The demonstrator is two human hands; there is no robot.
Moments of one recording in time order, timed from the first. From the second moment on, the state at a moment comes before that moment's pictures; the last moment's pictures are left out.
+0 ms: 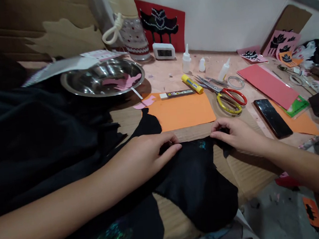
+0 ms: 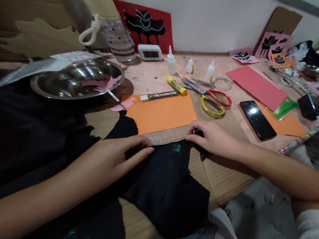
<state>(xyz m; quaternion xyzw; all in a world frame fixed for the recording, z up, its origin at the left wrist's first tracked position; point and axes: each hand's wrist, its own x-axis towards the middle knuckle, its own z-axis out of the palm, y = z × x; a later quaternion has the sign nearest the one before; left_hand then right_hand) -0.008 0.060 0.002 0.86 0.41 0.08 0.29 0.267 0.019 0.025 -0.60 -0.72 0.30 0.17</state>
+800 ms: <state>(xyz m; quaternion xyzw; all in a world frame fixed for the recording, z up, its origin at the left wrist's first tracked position) -0.005 0.058 0.000 0.91 0.38 0.05 0.13 0.263 -0.008 0.031 -0.28 -0.95 0.15 0.06</state>
